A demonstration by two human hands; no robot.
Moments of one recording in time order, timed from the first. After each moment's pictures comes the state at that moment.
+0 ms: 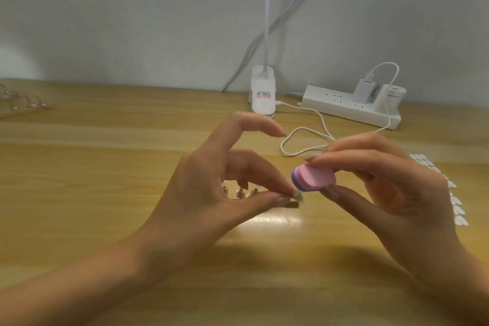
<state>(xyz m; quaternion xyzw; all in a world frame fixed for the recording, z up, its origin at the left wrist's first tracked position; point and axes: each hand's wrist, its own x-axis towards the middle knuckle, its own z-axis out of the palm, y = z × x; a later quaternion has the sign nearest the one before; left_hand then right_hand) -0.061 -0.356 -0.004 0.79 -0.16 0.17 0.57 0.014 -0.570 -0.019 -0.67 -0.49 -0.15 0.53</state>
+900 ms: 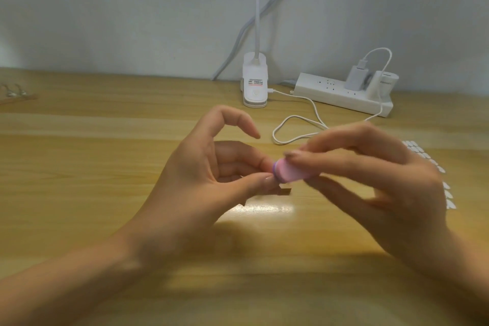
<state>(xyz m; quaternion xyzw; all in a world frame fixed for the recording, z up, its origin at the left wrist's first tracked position) -0.064 -0.364 -0.008 0.70 -0.12 0.10 0.70 -0.002 -0.565 -0.010 -0.72 -0.54 -0.27 0.35</state>
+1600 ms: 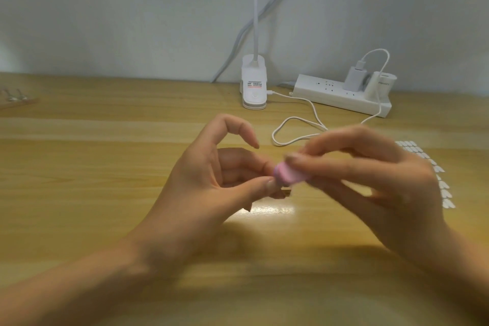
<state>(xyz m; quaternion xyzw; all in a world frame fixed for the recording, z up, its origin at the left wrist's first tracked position) -0.063 -0.366 -0.011 0.68 -0.12 0.10 0.71 0.005 -0.568 -0.012 -0.72 -0.54 -0.25 0.37</state>
